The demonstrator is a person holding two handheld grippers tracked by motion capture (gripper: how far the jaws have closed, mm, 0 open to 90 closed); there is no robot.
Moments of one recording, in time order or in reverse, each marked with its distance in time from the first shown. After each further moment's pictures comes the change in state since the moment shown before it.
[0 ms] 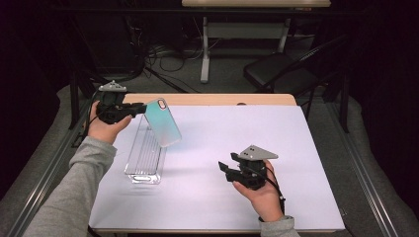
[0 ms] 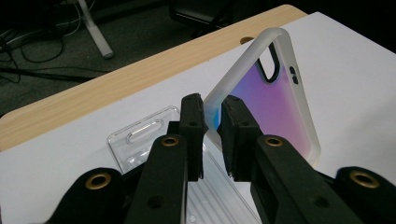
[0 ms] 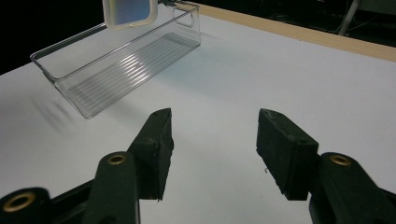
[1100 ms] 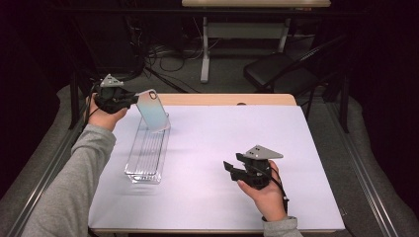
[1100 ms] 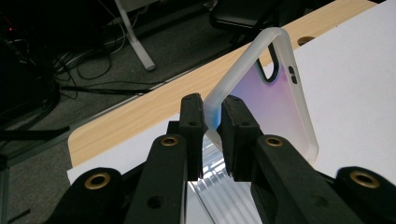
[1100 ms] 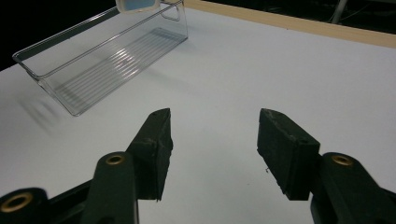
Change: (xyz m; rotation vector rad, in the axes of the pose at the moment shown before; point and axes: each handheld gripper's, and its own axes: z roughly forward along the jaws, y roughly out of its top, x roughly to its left) left arm 0.041 0.000 0.025 -0.033 0.151 0.096; right arm -0.013 -0.007 -0.002 0.012 -0.022 0.039
